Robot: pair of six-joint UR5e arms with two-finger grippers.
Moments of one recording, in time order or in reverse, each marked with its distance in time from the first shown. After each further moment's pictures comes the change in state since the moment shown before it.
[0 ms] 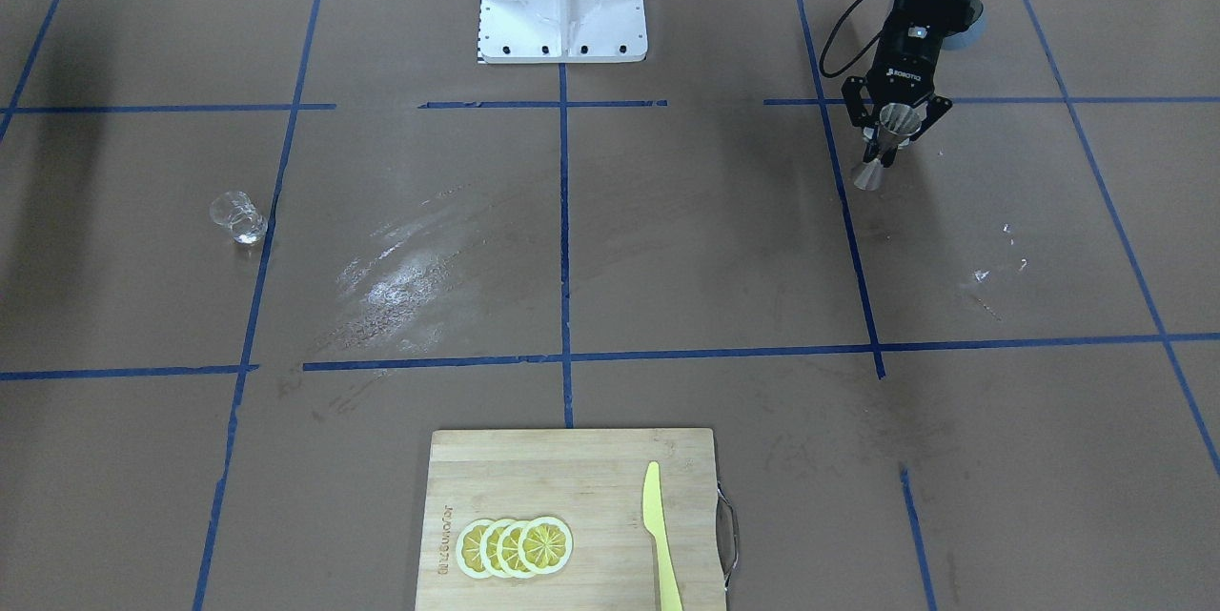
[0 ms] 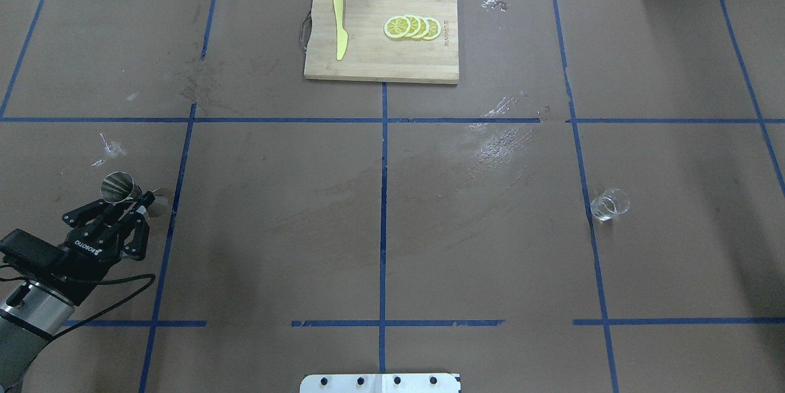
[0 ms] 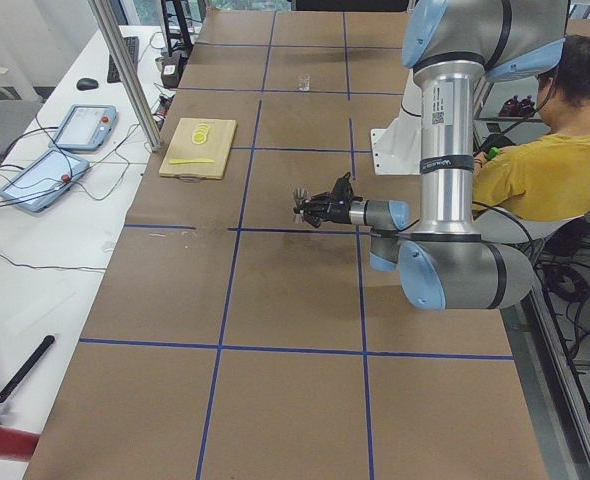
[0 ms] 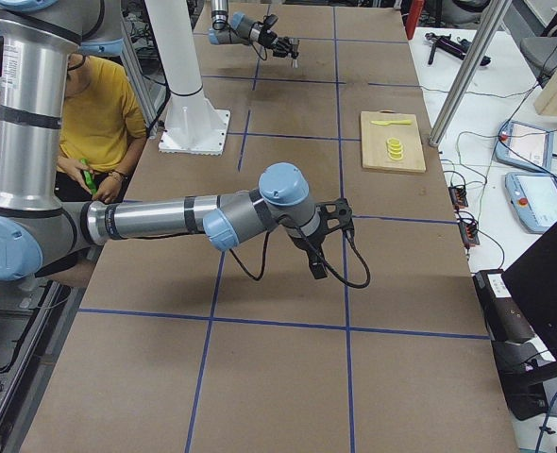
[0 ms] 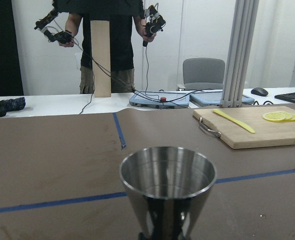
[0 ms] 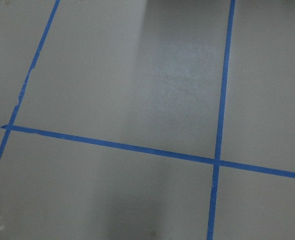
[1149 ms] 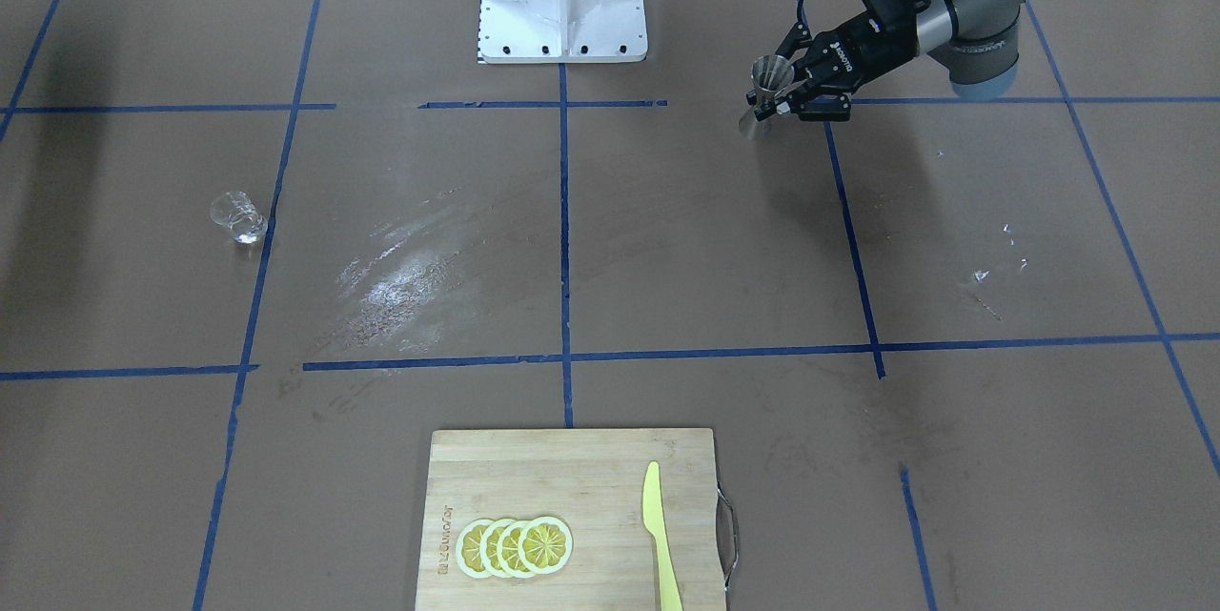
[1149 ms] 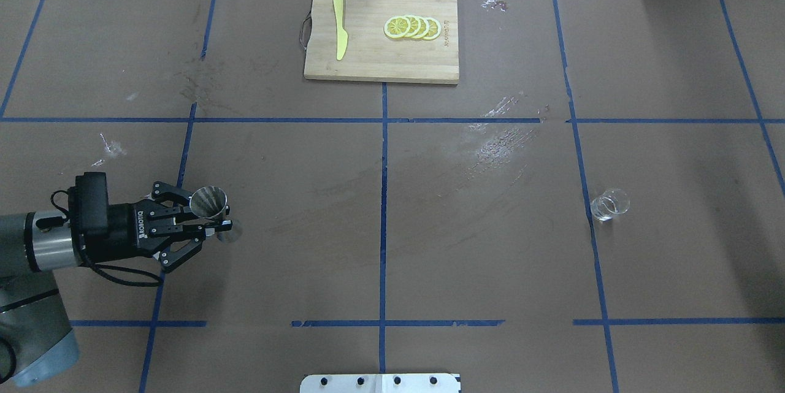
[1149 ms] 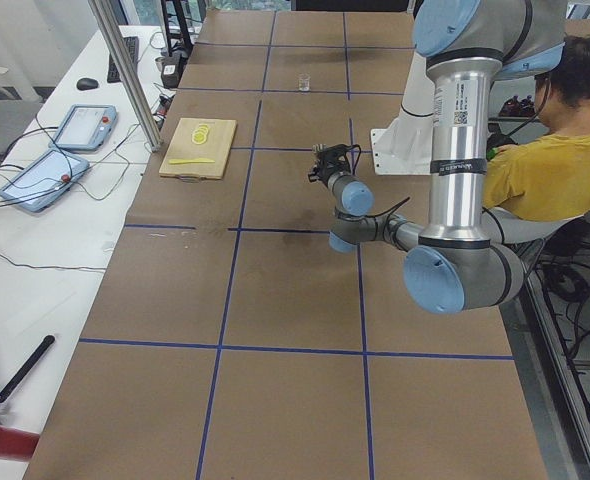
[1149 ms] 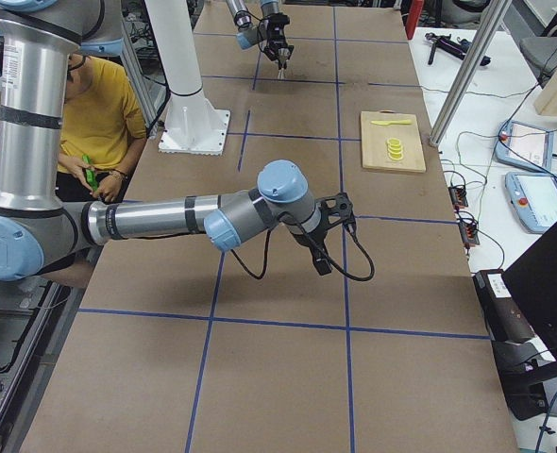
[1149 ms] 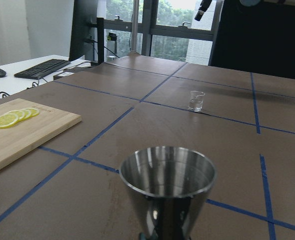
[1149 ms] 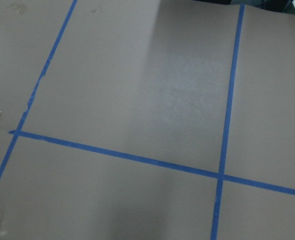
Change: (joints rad) left arm -0.407 -0.206 0.023 0.006 -1.187 0.143; right arm -0.001 0.004 -0.001 0.059 -0.002 -0.002
